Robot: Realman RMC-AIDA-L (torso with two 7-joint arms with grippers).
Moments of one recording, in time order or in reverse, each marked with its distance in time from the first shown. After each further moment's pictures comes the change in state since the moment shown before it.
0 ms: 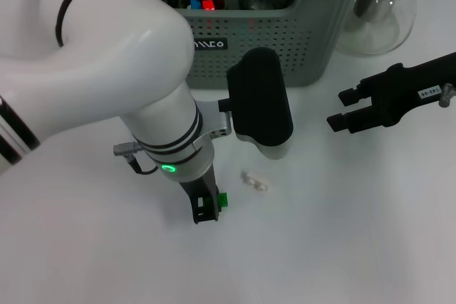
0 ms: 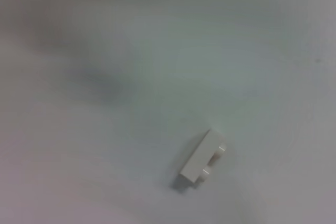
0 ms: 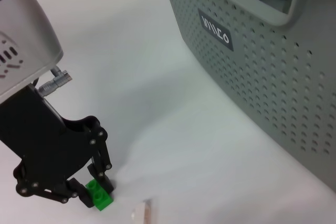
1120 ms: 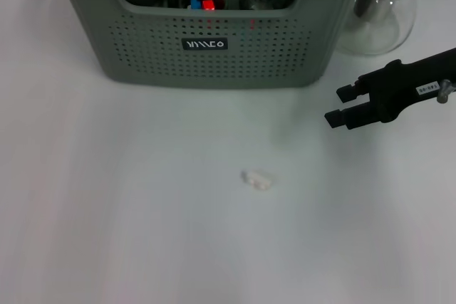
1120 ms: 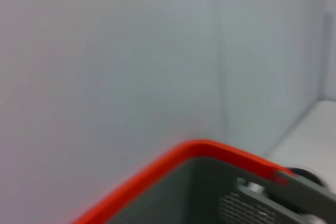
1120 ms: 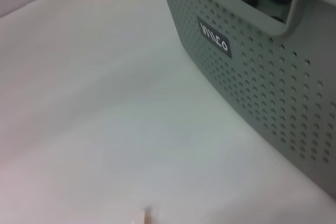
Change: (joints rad) left arm -0.184 0.072 -0.878 0.370 -0.131 0.022 -0.085; right arm 0.008 0.002 0.008 0.000 0.000 0.000 0.008
